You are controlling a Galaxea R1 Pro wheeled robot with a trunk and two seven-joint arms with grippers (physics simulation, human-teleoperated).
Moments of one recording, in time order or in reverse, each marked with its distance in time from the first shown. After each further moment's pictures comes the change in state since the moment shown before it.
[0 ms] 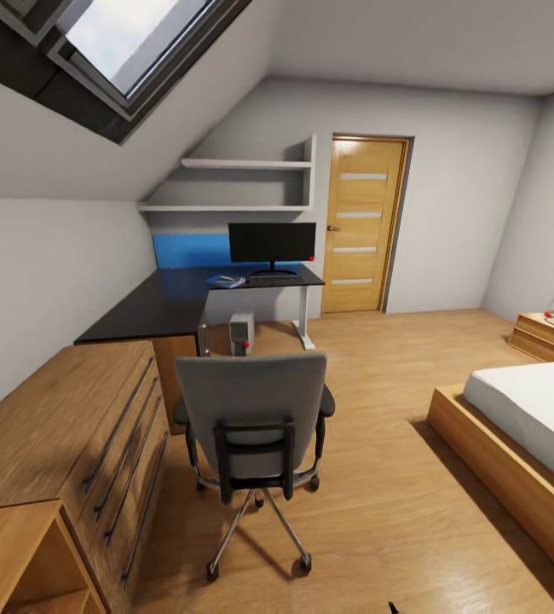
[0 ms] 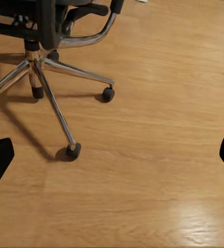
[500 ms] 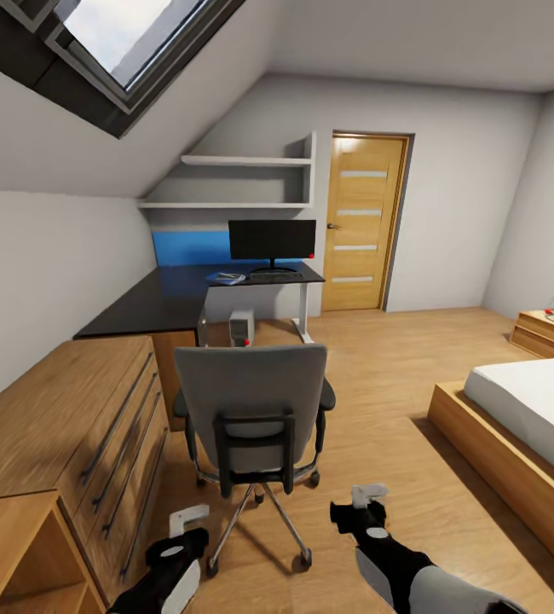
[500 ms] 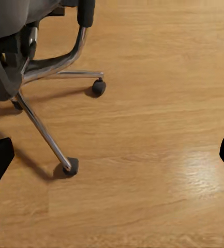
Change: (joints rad) left arm -0.488 -0.017 0.004 0.277 0.010 0.228 0.067; right arm -0.409 0.010 -0.006 -0.030 -0.335 0.612 0.147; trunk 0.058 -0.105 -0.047
